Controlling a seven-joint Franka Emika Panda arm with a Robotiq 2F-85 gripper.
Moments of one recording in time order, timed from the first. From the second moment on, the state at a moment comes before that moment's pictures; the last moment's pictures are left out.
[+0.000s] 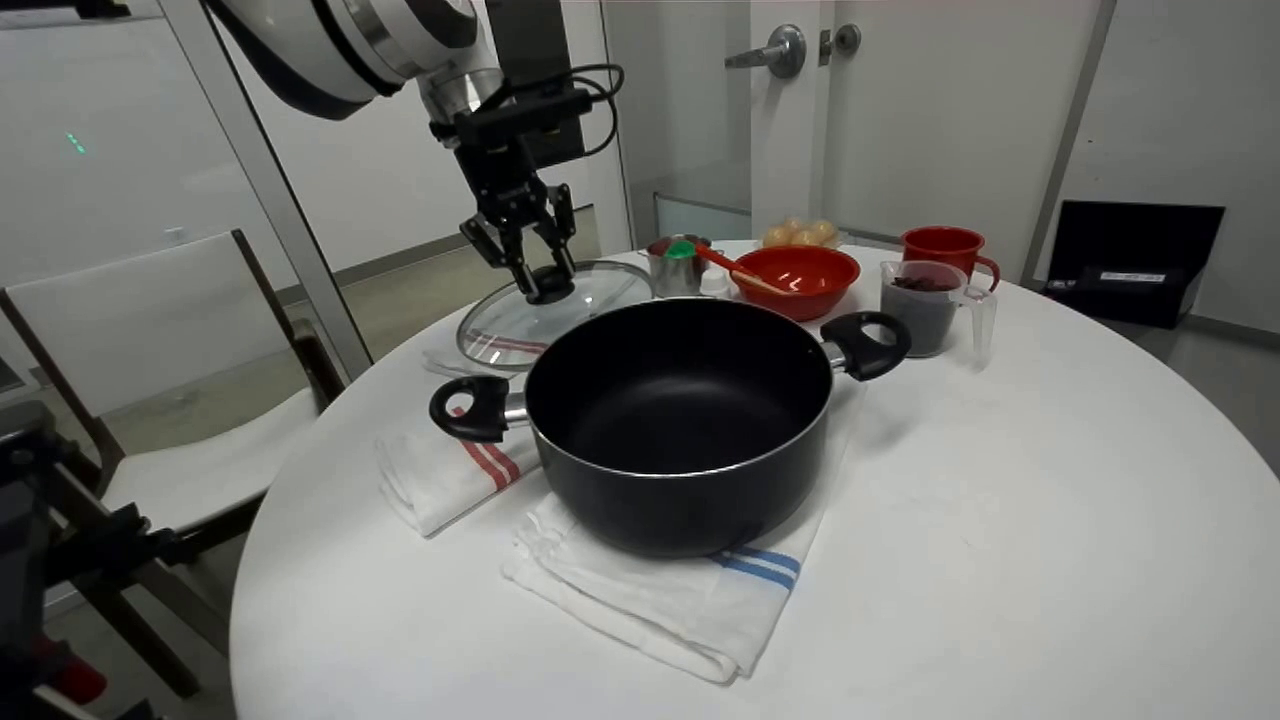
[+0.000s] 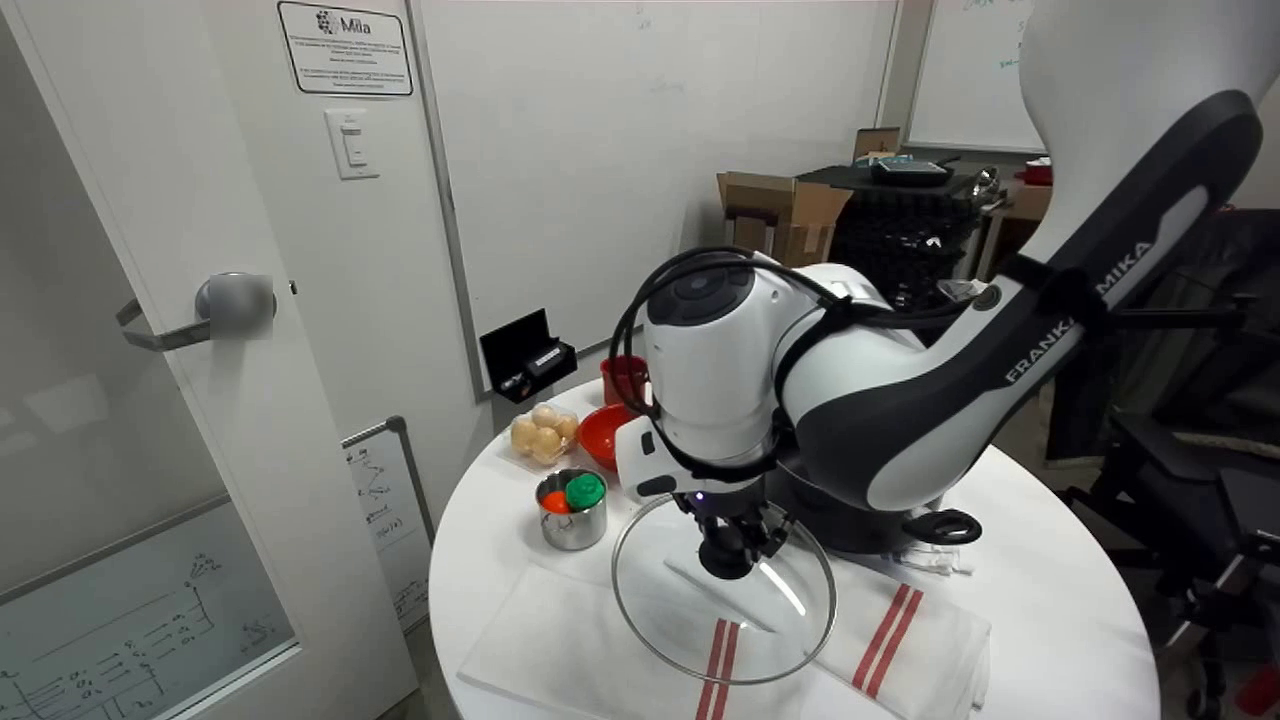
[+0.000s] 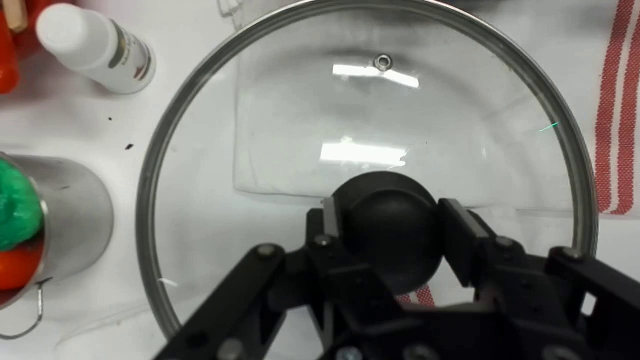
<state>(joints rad) 0.17 0.85 0.12 -1.69 -0.68 2.39 -0.78</state>
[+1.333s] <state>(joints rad) 0.19 0.93 0.08 -1.68 -0.83 2.46 -0.75</state>
